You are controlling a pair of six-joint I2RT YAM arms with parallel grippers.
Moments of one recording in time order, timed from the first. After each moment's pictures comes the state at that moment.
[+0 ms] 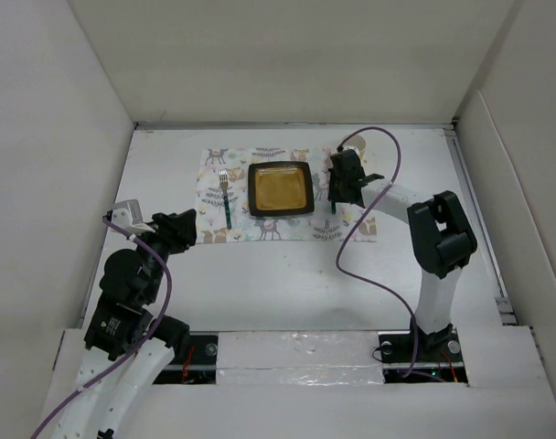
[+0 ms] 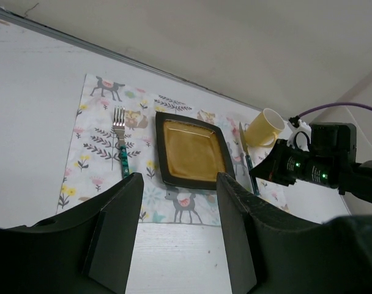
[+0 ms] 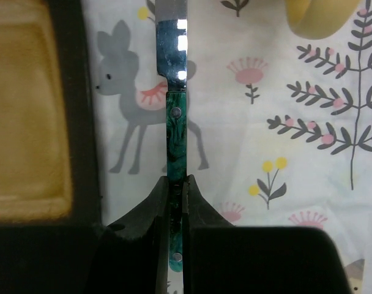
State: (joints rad) left arm -0.40 0.33 0.70 -0.38 -0.27 -0.49; right arm 0.44 1.92 1.28 -0.17 0.22 0.40
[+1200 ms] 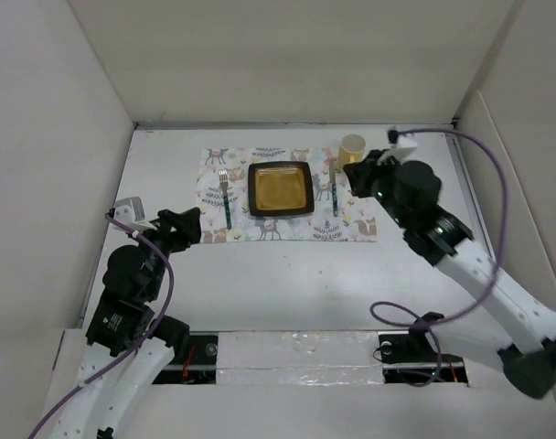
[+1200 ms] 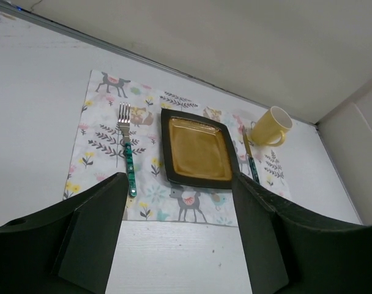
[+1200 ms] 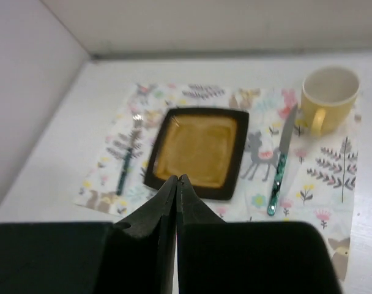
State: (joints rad) left arm -0.40 0.36 0.70 -0.38 -0.28 -0.49; right arm 0.57 1.23 1.14 -0.17 0.20 0.38
